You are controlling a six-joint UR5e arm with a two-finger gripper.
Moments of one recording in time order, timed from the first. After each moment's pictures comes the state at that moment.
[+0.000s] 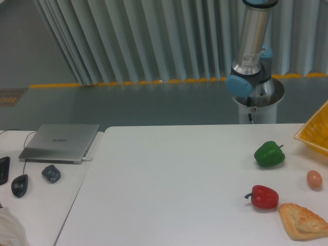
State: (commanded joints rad) arm 3.23 -1.77 -1.87 -0.98 1.33 1.01
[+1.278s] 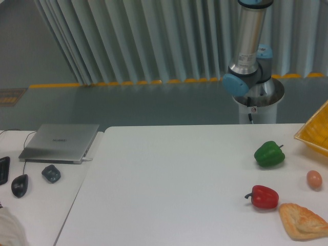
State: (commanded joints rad) arm 3.07 -1.76 -1.77 -1.05 1.33 1.05
